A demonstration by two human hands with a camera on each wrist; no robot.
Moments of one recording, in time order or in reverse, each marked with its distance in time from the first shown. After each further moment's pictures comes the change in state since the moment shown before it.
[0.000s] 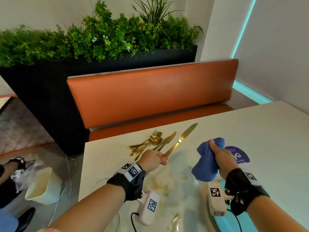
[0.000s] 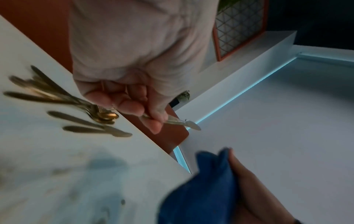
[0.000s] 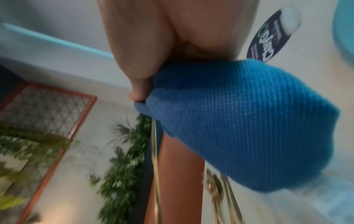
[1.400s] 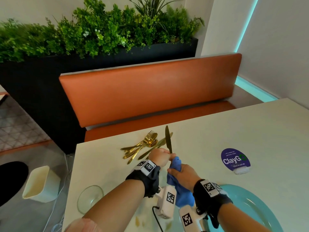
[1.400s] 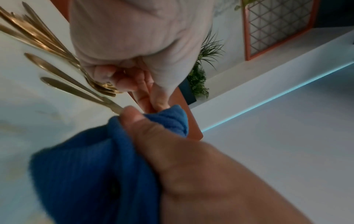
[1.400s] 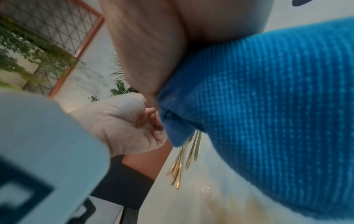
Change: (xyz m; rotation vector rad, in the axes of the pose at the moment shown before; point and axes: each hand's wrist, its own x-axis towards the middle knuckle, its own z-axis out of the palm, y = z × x) left_hand 0.074 0.017 0.055 -0.005 0.146 -0.070; right_hand -0.002 0.025 0.062 -0.732 -0.485 -0.141
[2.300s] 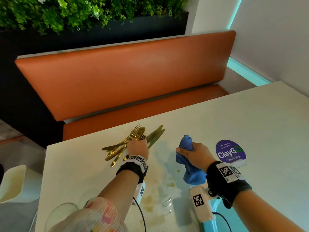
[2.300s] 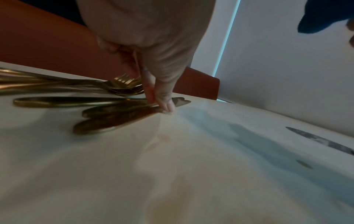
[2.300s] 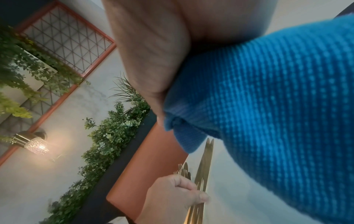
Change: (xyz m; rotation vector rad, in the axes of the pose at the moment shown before) left_hand 0.117 -0.052 0.008 1.065 0.233 0.224; right_hand 0.050 0.015 -0.069 -0.104 0.184 0.122
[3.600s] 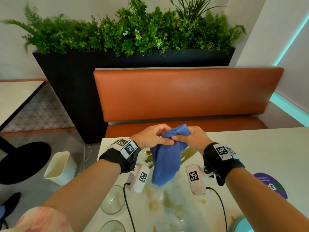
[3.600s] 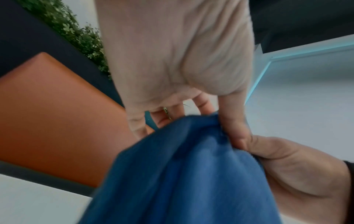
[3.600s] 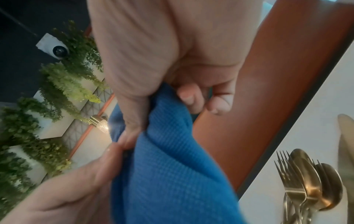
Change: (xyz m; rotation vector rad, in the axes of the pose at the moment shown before) left_hand -0.077 -0.120 -0.167 -1.202 -0.221 0.283; right_hand -0.008 -0.148 0.015 0.346 -0.160 -0.538
